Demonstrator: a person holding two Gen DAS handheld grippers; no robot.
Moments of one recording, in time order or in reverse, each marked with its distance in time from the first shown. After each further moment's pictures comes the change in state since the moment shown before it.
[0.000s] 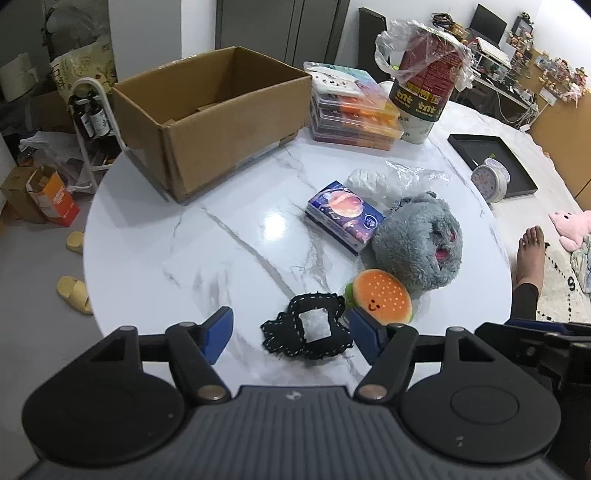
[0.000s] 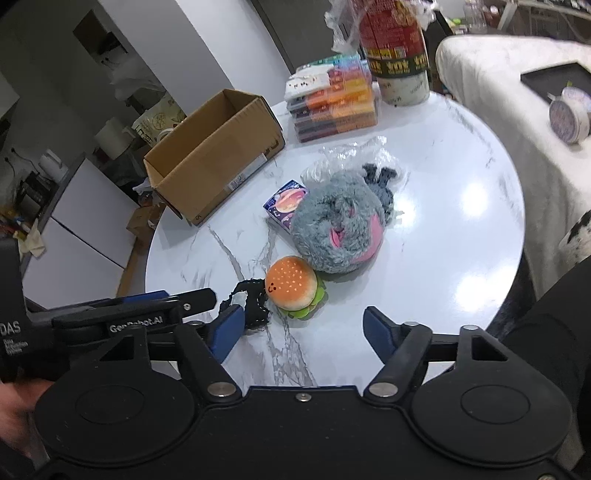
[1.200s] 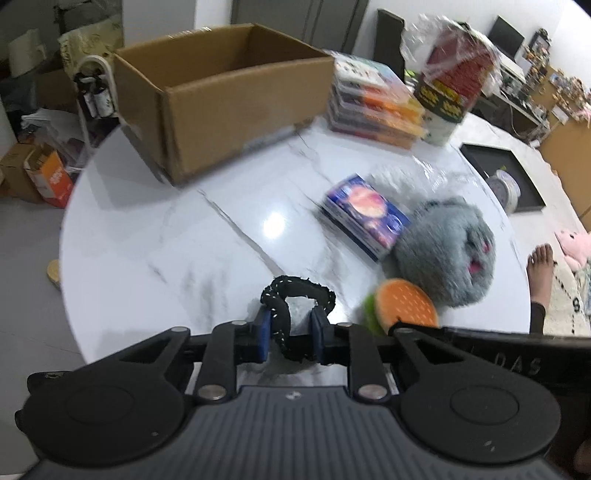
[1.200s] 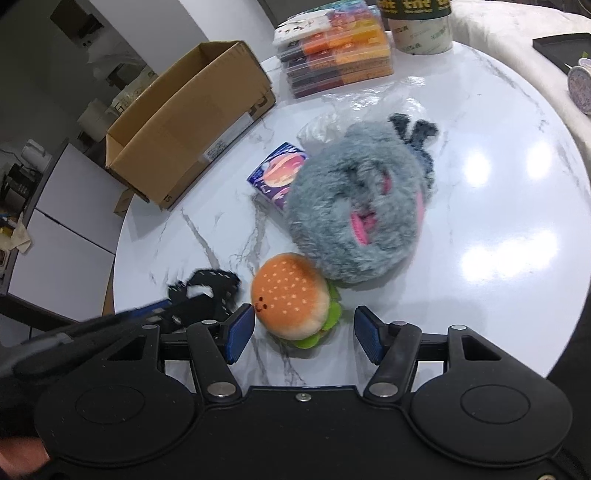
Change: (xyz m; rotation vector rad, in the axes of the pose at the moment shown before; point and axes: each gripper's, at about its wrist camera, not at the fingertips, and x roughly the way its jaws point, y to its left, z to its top) left arm 0.034 0.014 0.000 -0.082 -0.007 0.004; right arm 0.087 0.010 0.011 -0.003 0.093 -0.024
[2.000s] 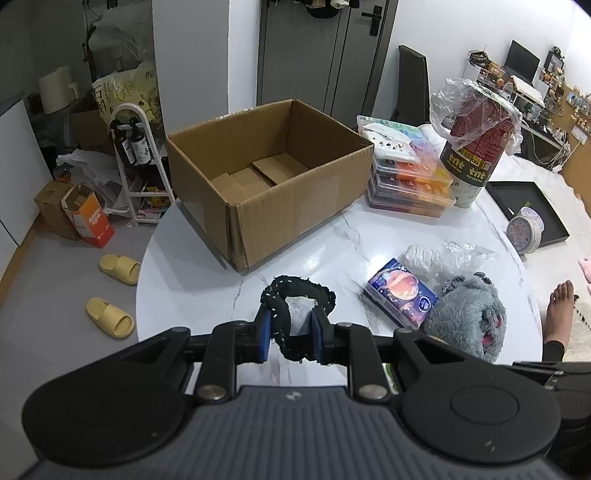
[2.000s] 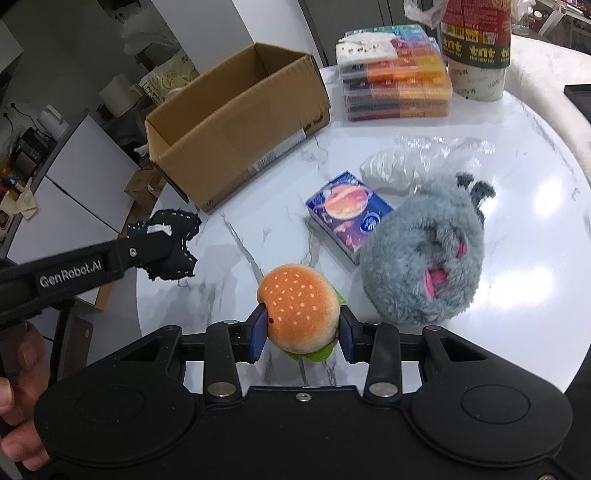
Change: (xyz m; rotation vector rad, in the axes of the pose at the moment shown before) left arm -0.044 0.013 0.048 0.014 -0.112 0.107; right arm -0.016 0.046 0.026 -0.125 -0.017 -0.010
